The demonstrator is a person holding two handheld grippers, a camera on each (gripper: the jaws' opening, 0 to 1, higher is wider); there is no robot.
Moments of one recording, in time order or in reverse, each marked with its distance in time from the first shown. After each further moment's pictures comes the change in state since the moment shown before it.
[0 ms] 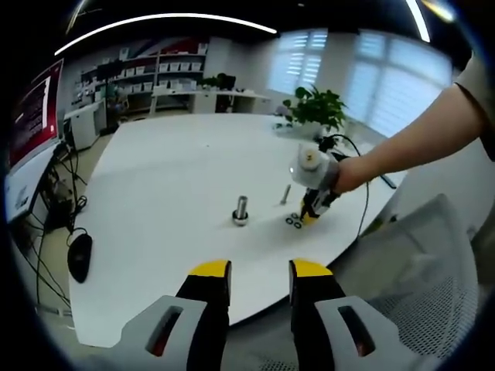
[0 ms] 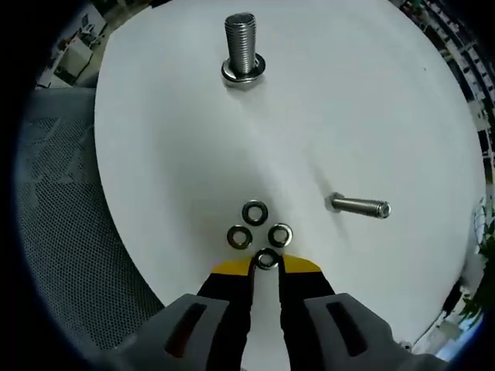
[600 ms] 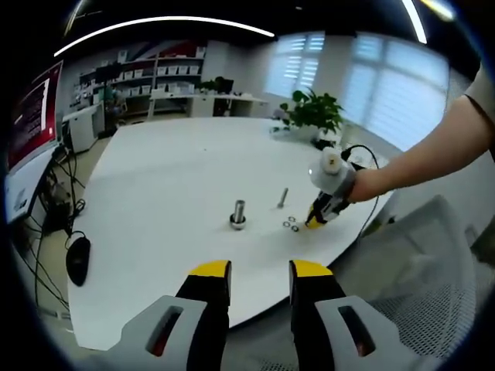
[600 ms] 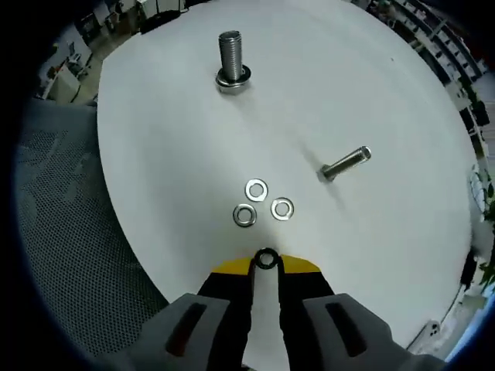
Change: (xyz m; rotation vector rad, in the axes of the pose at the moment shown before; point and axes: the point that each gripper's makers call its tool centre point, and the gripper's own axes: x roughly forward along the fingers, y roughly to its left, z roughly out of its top) left arm 0.000 -0.004 0.003 0.010 -0.011 -0.020; right arm -0.015 0.005 -0.021 0.119 -0.131 -0.023
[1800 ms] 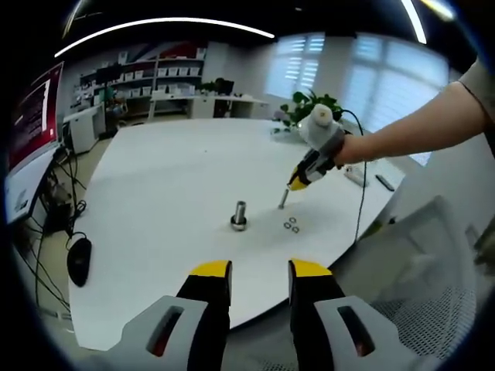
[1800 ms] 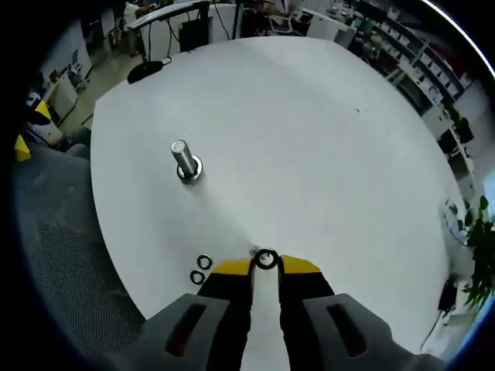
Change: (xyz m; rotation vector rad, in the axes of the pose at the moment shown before) left arm -0.001 0.002 0.001 -0.001 -0.008 0.008; right arm -0.038 -0.059 0.086 -0.032 -0.180 -0.073
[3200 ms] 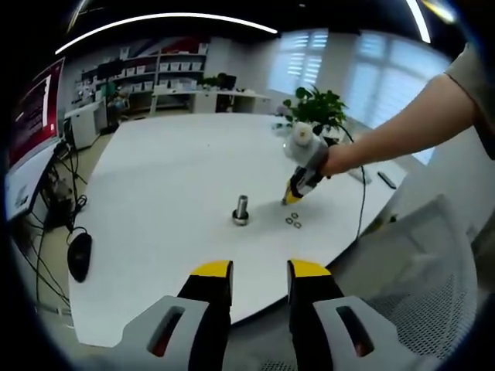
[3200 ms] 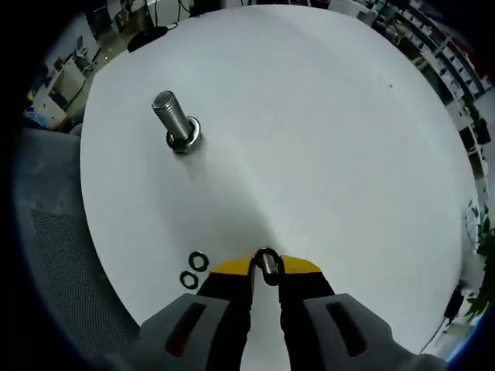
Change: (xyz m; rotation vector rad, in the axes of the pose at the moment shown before) left arm 0.001 0.002 -0.005 -0.011 0.028 0.009; right arm 0.055 0.014 -0.026 -0.019 0.147 0.078
